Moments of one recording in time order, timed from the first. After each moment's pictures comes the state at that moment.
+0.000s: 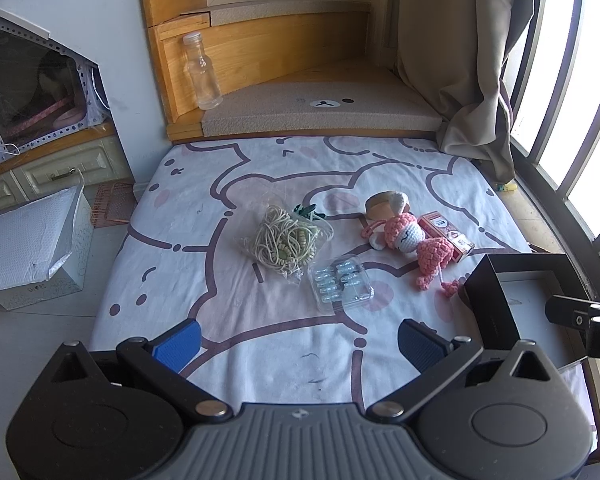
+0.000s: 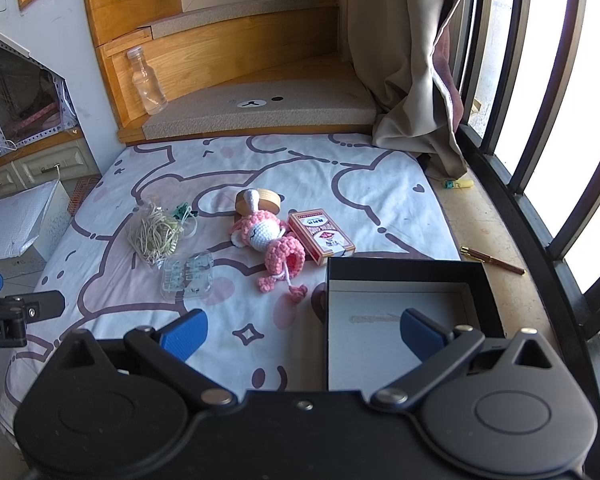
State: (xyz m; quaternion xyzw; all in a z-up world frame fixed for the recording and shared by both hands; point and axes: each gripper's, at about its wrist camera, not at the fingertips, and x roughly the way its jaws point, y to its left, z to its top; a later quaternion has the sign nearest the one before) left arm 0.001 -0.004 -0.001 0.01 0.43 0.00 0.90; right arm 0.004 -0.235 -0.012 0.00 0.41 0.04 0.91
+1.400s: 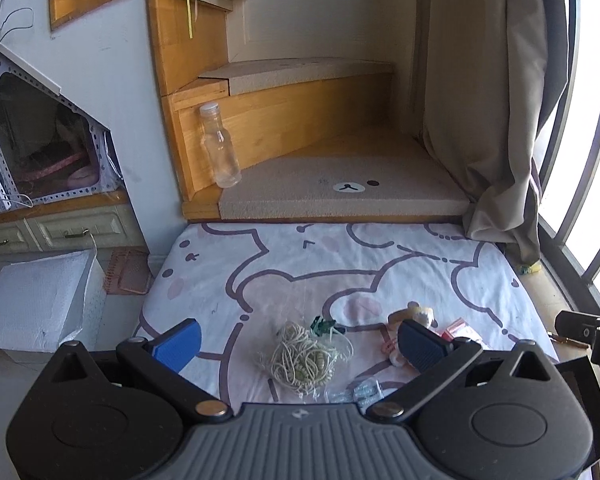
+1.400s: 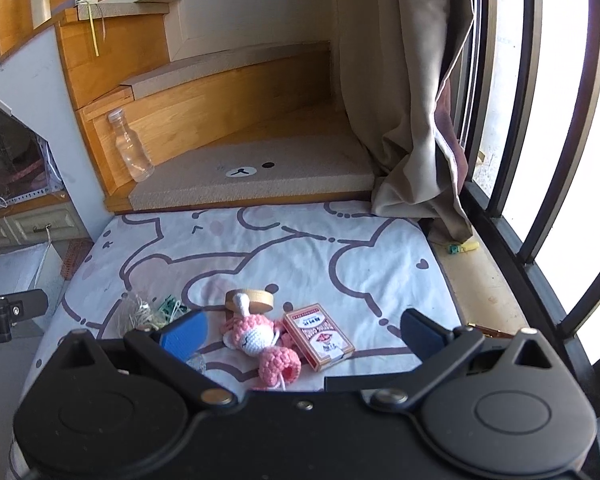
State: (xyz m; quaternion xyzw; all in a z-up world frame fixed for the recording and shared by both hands) left arm 0.088 0.000 0.048 0.00 0.35 0.04 0.94; right arm 0.098 -0.241 0.022 0.02 0.36 0.03 0.93
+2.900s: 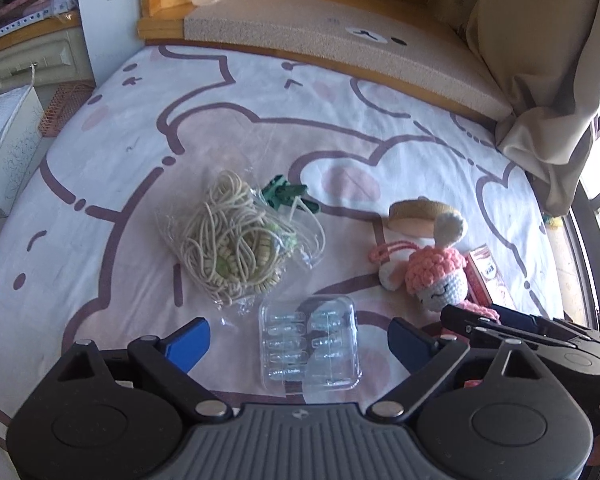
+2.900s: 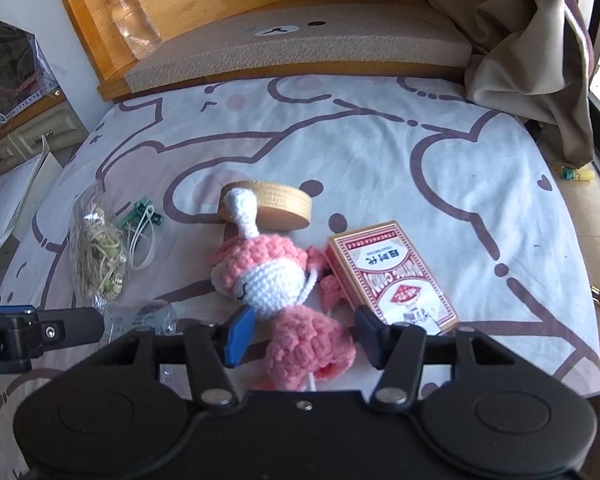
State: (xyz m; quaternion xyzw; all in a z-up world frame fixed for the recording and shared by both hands) left arm 0.167 -0.012 -0.107 -0.12 0.53 0.03 0.84; right arm 0.201 -0.207 -0.144 0.00 0.49 0.12 0.86
